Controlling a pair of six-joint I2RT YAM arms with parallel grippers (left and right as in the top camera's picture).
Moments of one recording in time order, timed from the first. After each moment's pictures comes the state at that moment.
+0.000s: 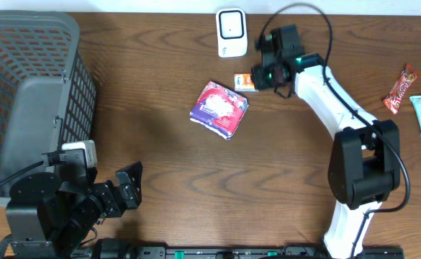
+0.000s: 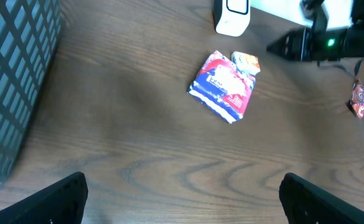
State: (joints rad) left arm -0.03 0.63 1.19 -1.25 0.24 -0.28; right arm 0.27 2.03 1.59 -0.51 -0.17 0.07
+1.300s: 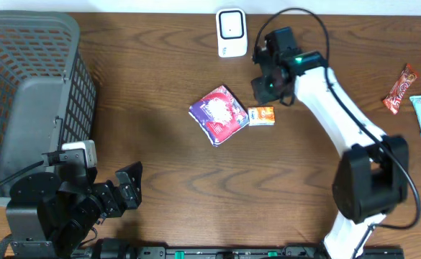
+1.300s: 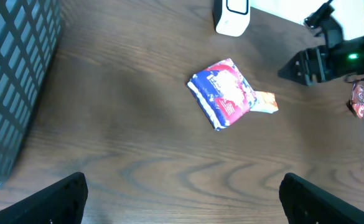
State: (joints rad) left arm -0.03 0.63 1.19 -1.25 0.24 -0.28; right arm 0.32 1.93 1.60 -0.88 -0.02 -0.09
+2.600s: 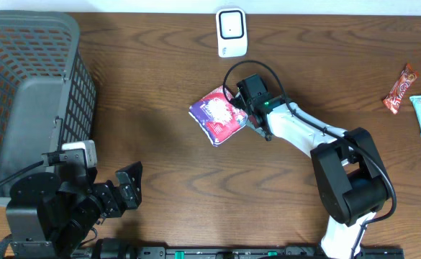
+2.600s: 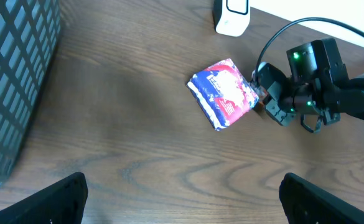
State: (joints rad) left arm -0.03 0.63 1.19 -1.25 0.24 -0.28; right arm 0.47 1.97 1.20 -0.48 0.39 -0.48
